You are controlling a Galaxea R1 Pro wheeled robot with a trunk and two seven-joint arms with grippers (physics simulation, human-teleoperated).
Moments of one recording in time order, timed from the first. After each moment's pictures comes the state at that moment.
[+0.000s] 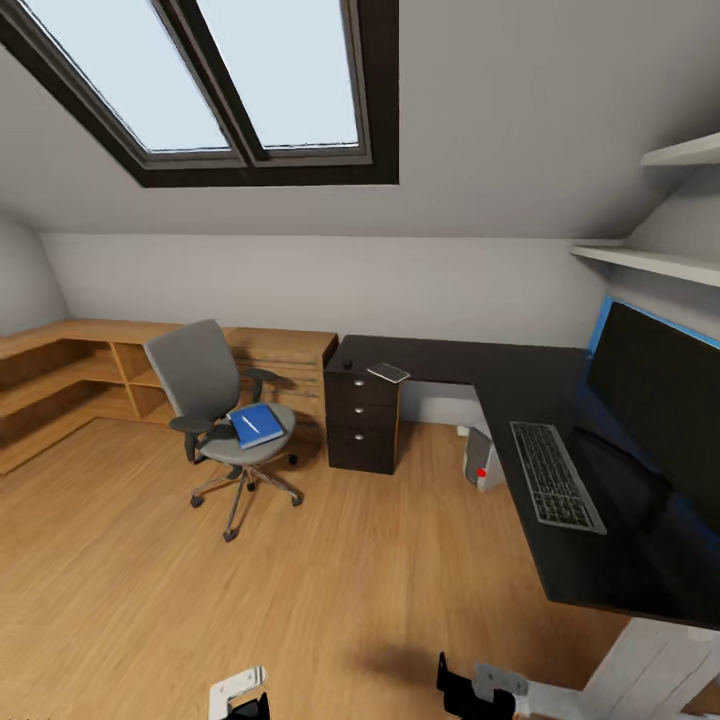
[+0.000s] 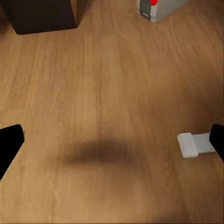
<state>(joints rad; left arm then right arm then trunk) -0.16 -0.06 -0.15 -0.69 0.38 0.03 0.31 -0.44 0.12 0.47 -0.01 -0.63 -0.65 -0.18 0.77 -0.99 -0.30</state>
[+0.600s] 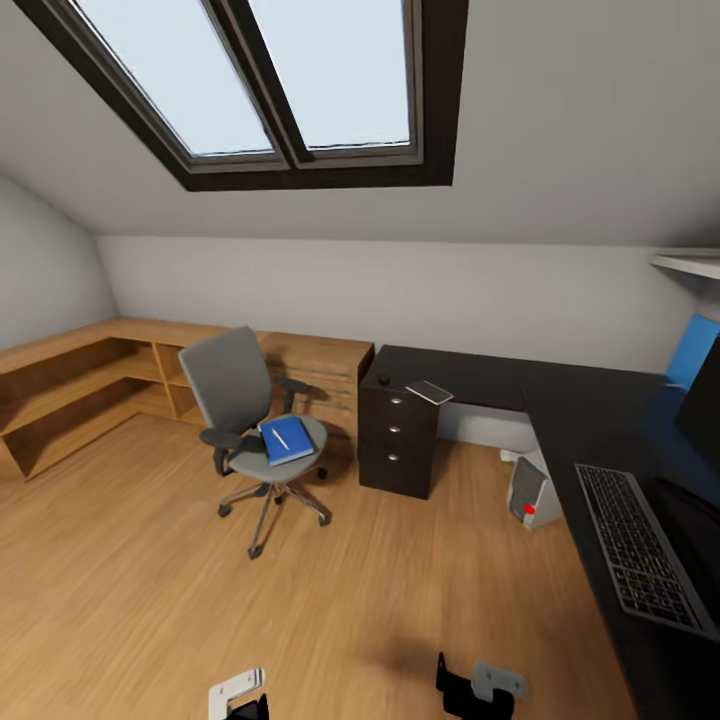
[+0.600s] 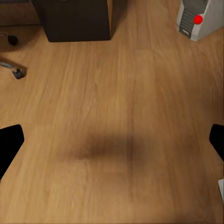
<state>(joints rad) -0.16 -0.06 -0.15 -0.68 0.38 0.03 0.31 -0.44 0.12 0.47 -0.01 -0.62 -0.65 -0.18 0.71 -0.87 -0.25</state>
